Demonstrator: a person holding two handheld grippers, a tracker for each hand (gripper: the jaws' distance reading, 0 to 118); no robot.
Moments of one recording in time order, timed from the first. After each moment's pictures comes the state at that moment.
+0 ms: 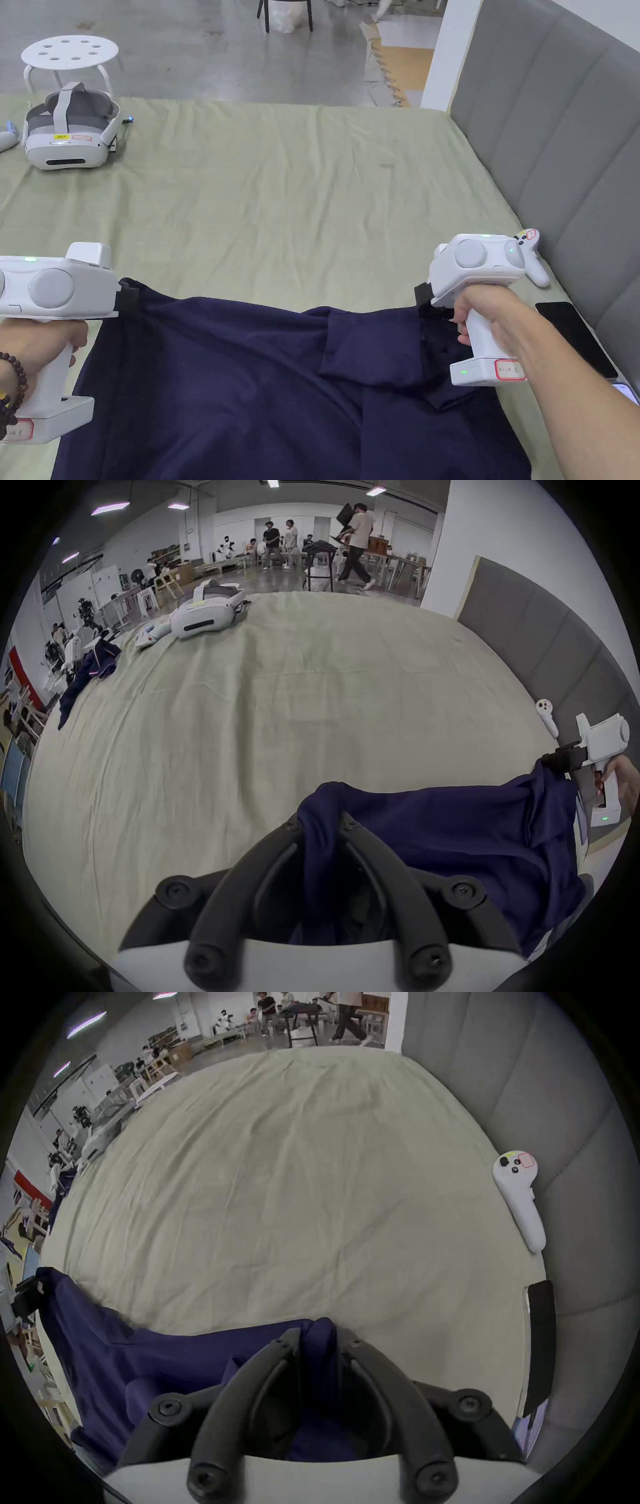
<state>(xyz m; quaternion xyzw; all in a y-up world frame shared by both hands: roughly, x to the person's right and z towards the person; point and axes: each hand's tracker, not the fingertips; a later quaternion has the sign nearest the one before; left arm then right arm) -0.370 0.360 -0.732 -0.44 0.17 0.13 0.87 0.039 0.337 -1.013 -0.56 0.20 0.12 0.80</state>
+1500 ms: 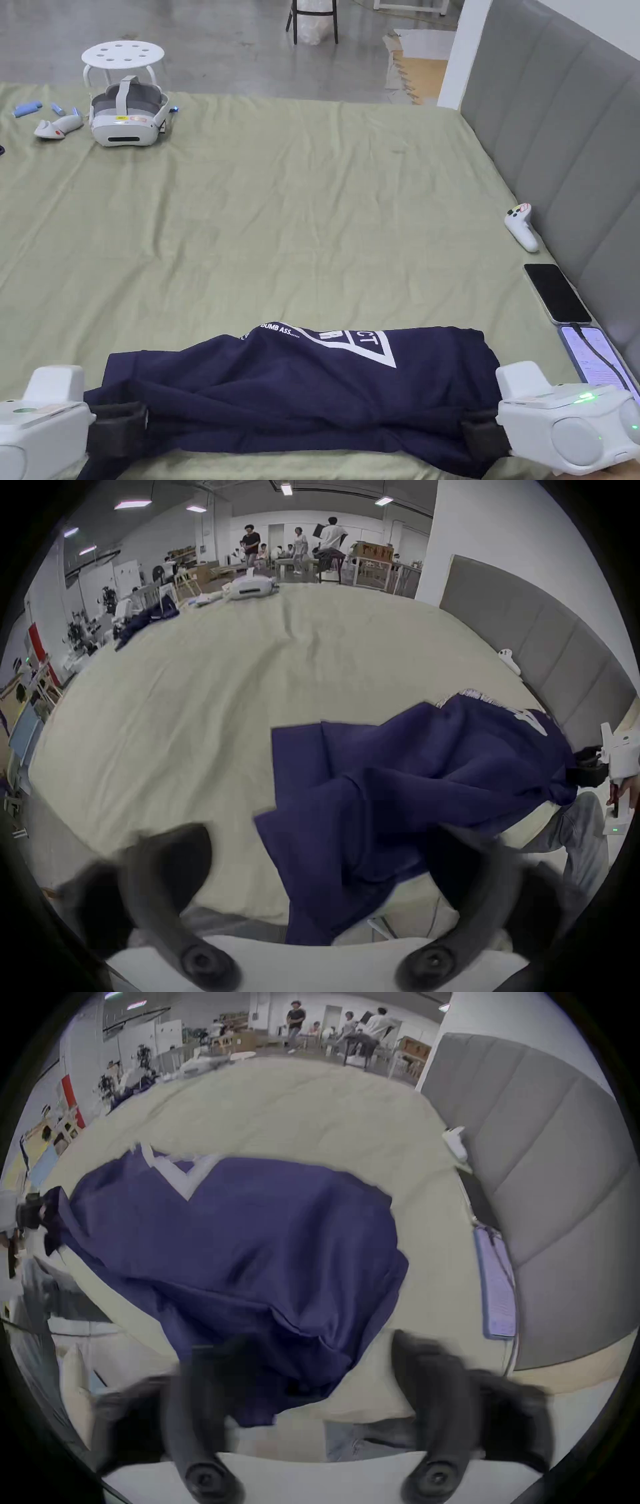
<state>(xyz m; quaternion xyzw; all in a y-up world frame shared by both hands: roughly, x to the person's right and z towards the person) -0.223 0.359 -0.450 -0.43 0.20 0.13 0.87 0.212 0.353 -0.720 -0.46 0.26 0.22 0.82</state>
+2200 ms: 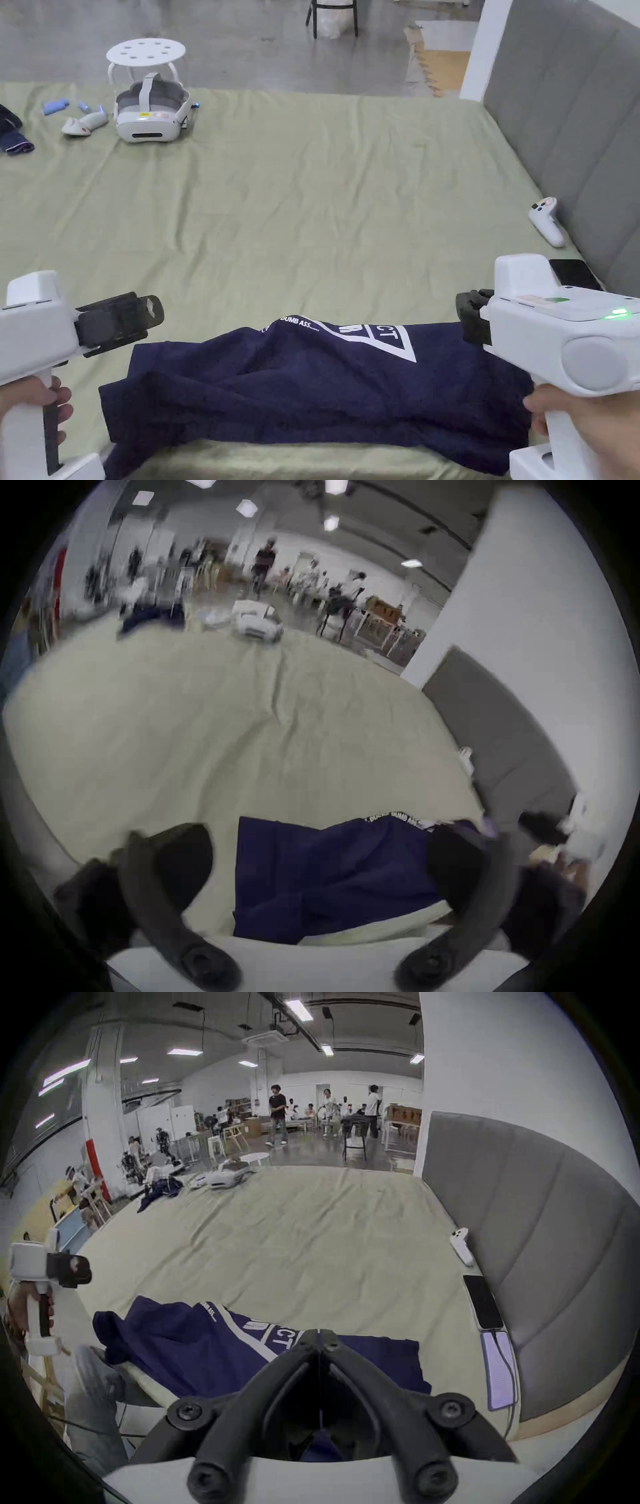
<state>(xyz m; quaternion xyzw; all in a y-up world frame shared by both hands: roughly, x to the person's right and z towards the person) -0.287 0.411 -0.452 -0.30 0.17 0.34 0.87 0.148 0.445 -0.716 -0.33 0.32 0.12 0.88</state>
